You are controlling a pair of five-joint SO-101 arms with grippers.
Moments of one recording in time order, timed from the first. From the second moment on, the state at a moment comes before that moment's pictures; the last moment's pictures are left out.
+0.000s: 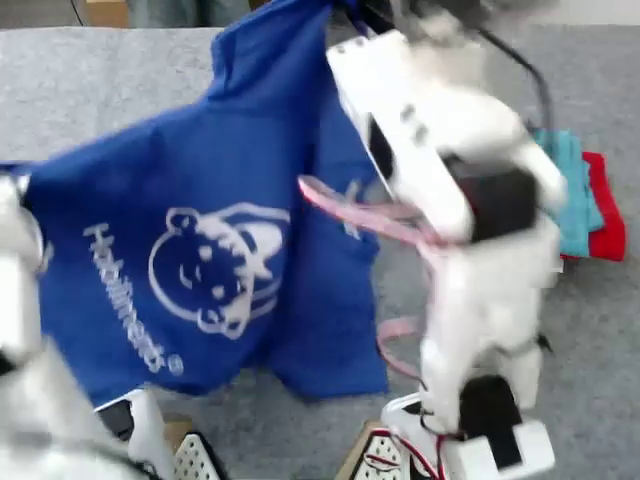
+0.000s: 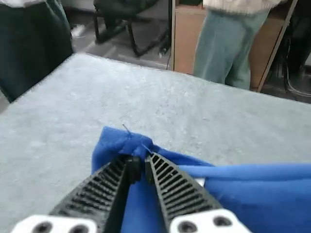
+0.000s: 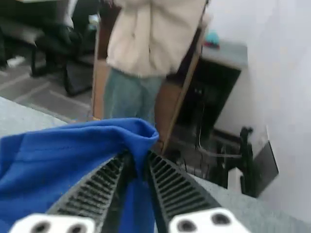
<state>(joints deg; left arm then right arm) -31.5 -49.7 18.0 63.8 -4.6 -16.2 -11.2 -28.6 61.0 10.9</state>
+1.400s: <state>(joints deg) -25.2 -21.2 34.9 60.3 -8.0 -17.6 29.8 -51.8 98.4 17.5</state>
